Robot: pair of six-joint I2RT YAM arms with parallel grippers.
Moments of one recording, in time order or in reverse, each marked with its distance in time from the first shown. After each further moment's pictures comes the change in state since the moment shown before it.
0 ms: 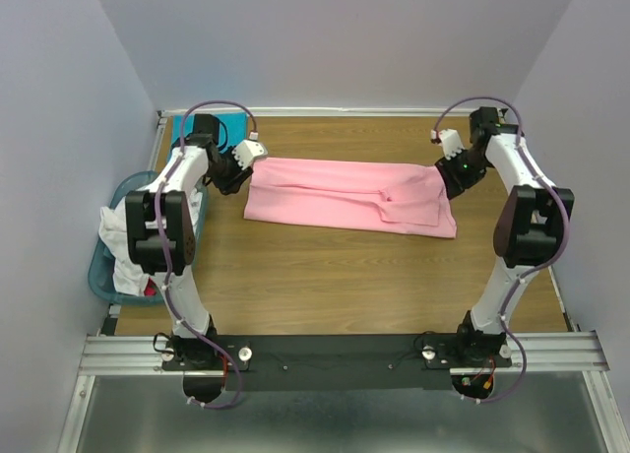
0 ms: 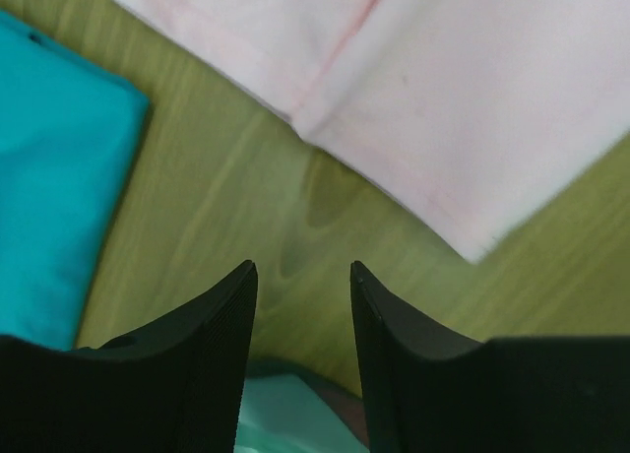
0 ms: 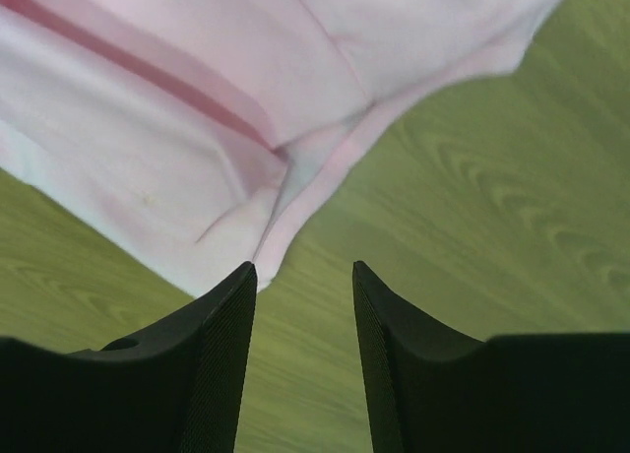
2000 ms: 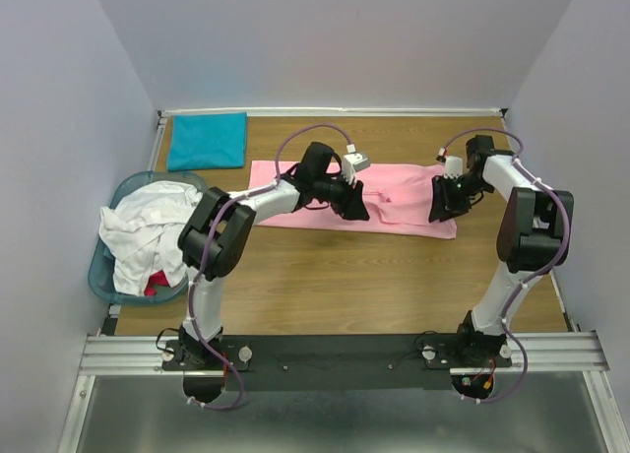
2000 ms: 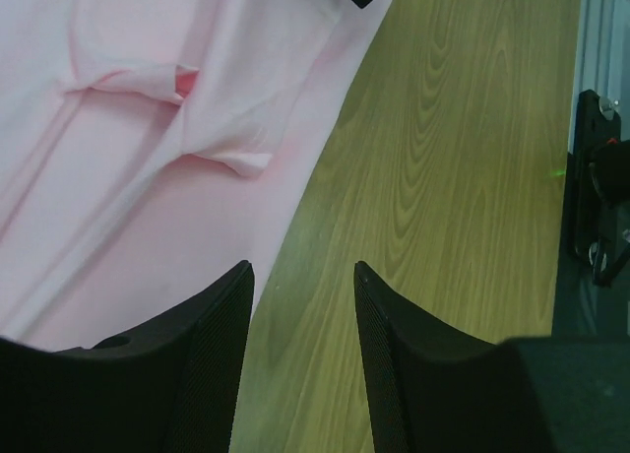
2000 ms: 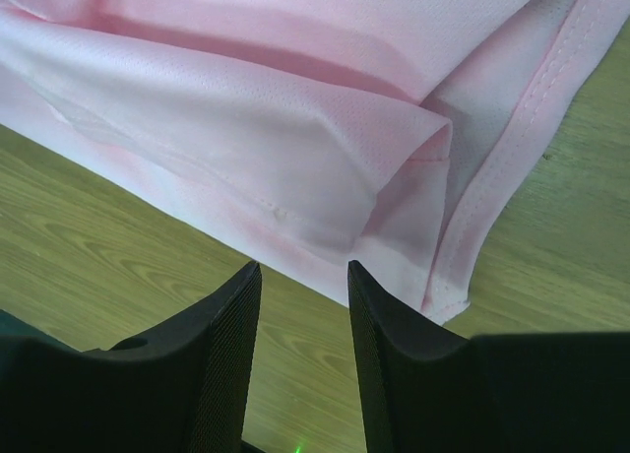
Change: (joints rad) left arm -0.562 0.039 -0.172 0.724 0.428 -1.002; right arm -0.048 -0.072 -0.298 0.123 -0.218 0.431
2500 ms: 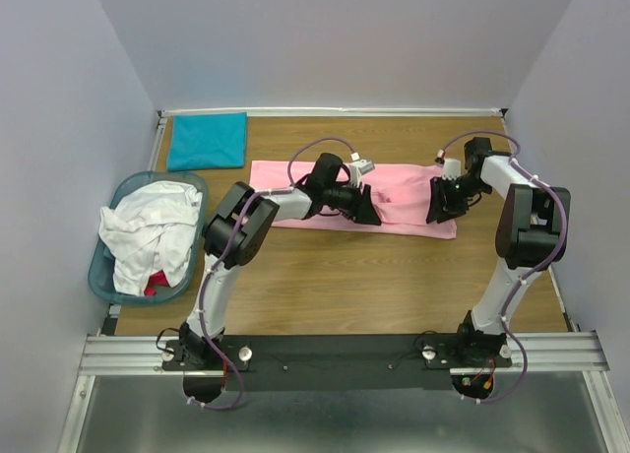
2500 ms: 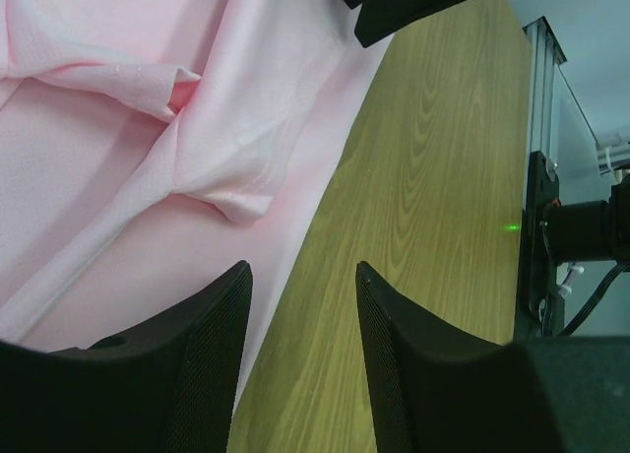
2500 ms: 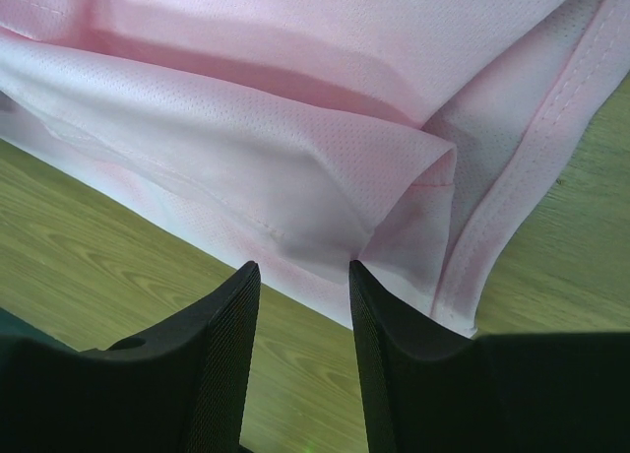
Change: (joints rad) left arm -0.040 0.214 0.029 0.277 0.052 -0.333; right arm 0.000 0.040 0.000 0.023 -0.021 0.016
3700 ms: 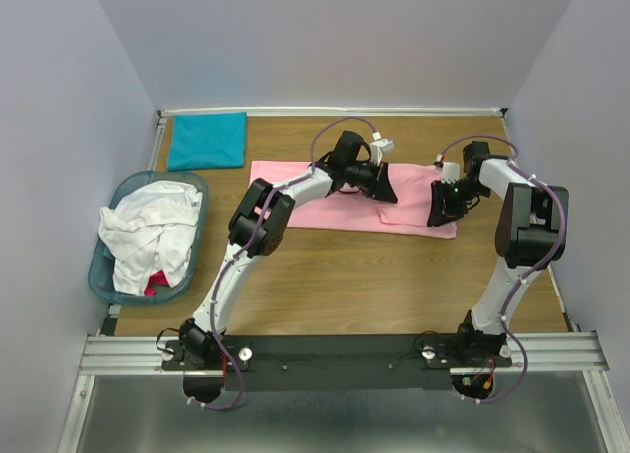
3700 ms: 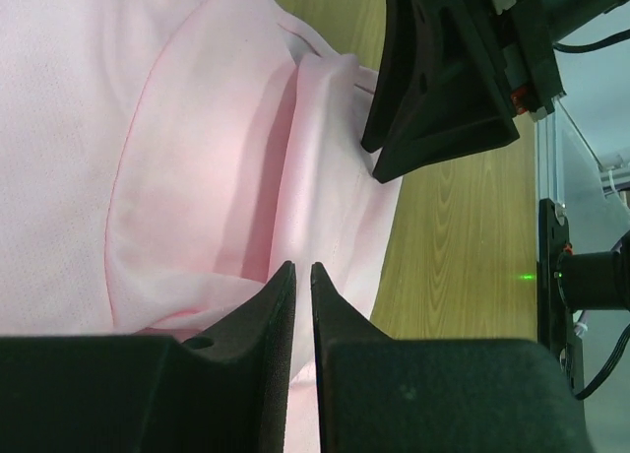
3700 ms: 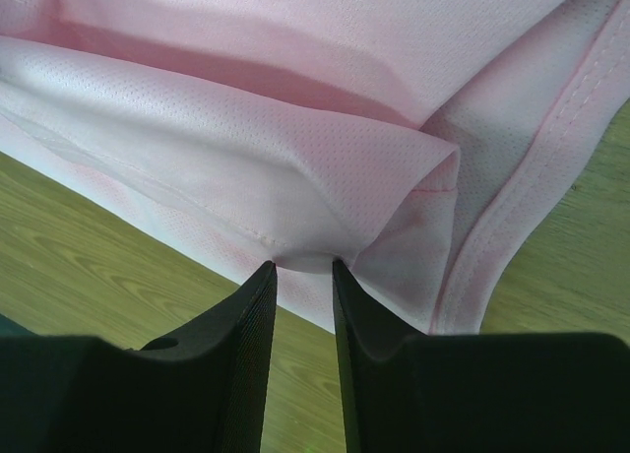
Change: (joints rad) left arm -0.006 0.302 0.563 -0.230 0.047 0.018; right arm 0.000 0.009 -0.032 0.028 0.002 0.000
